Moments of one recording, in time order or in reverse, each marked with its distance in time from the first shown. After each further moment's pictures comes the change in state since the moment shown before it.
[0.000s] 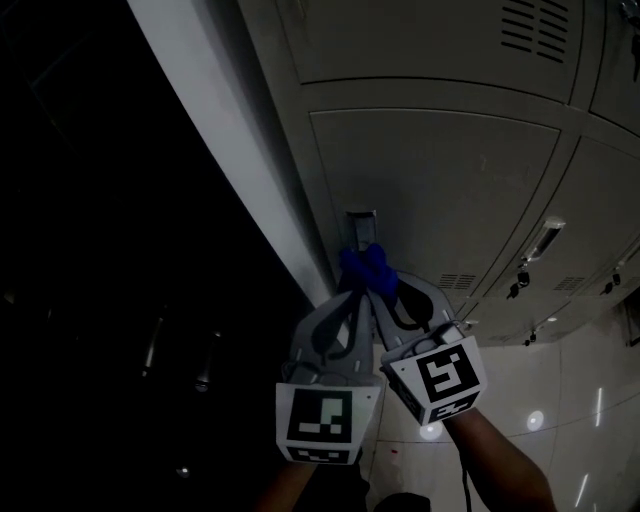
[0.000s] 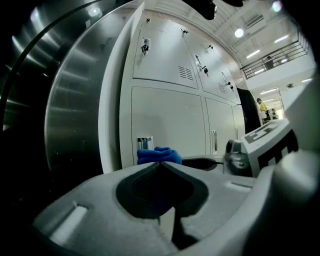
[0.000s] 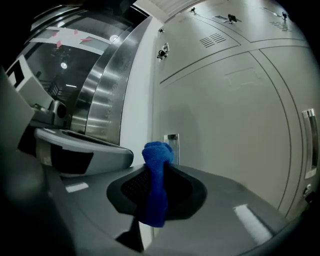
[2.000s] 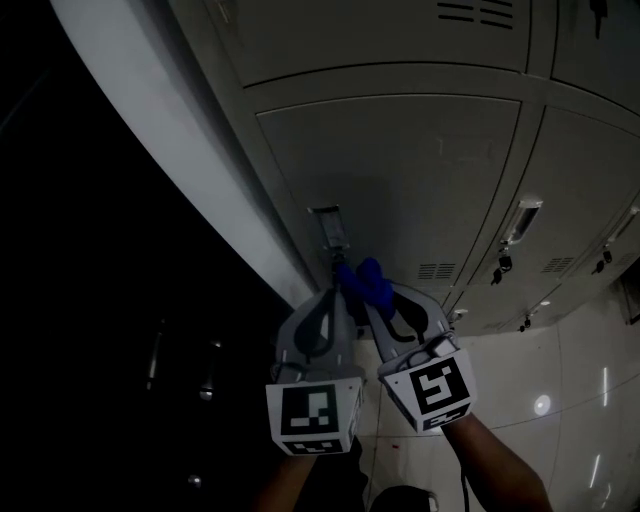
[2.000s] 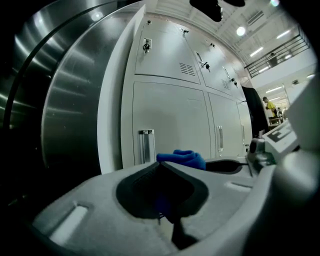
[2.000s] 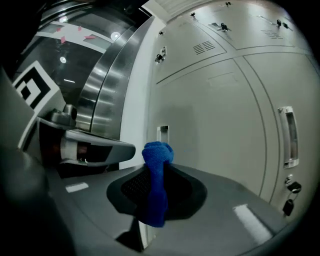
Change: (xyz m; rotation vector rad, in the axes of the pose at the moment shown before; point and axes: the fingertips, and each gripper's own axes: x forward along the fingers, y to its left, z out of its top) left arm 0.010 -0.004 -0.019 -0.010 -0.036 0.073; right arm -0.034 -0.015 -0.028 -0.036 0.012 -0.044
